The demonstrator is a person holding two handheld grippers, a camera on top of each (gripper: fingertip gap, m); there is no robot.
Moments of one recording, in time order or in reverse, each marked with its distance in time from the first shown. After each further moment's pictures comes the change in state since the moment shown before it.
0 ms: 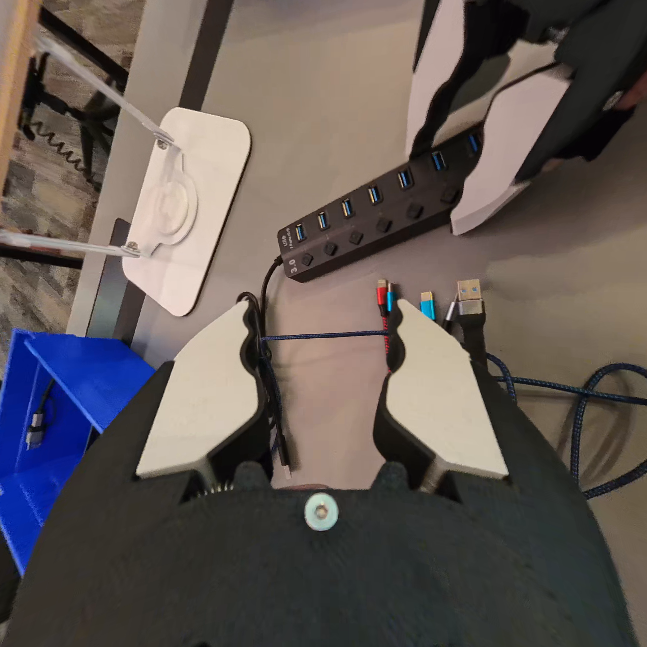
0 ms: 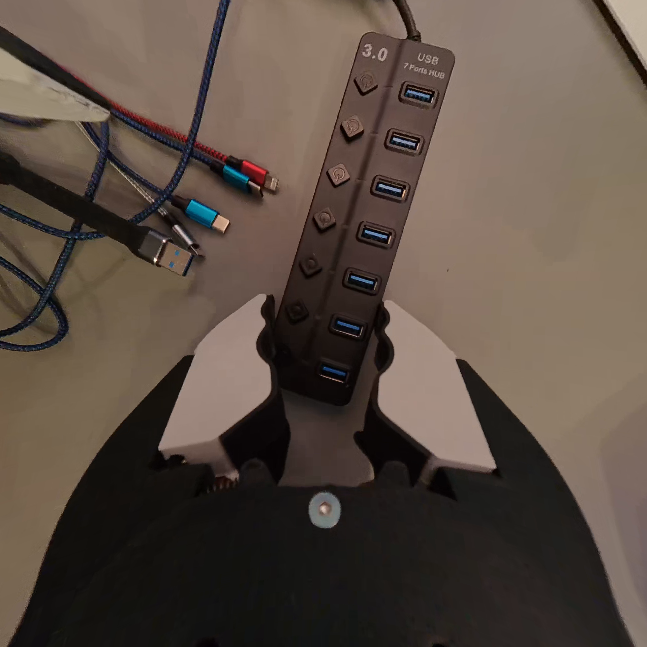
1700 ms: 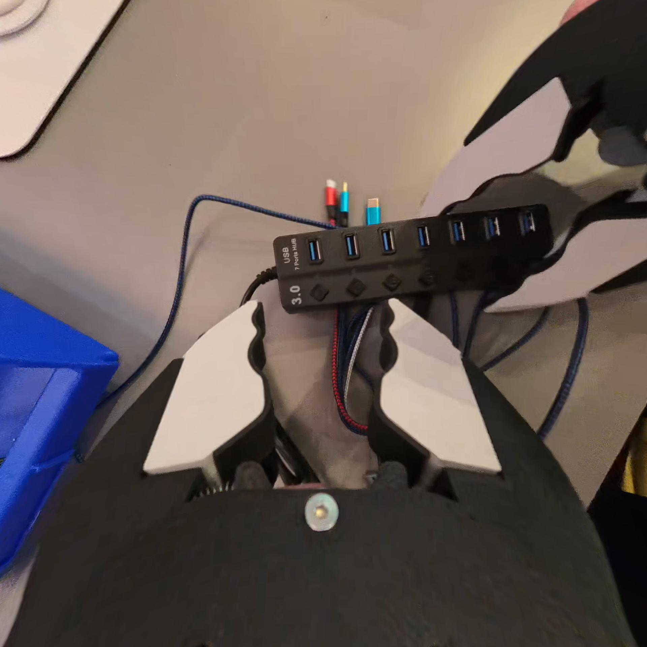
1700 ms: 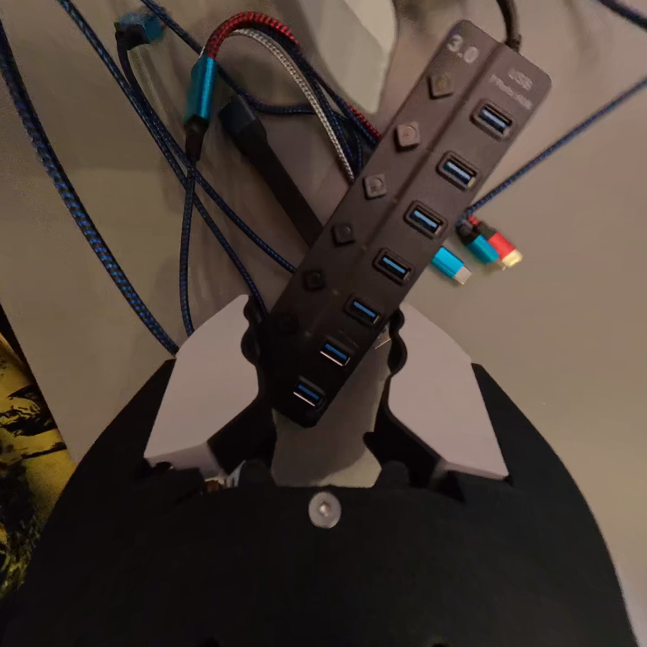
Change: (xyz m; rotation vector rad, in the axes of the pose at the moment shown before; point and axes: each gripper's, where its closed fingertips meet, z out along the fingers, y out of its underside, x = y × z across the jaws) left arm 0.032 0.088 -0.034 -0.015 0.332 -0.326; right arm -0.141 -0.013 0.023 -0.116 -0.061 -0.211
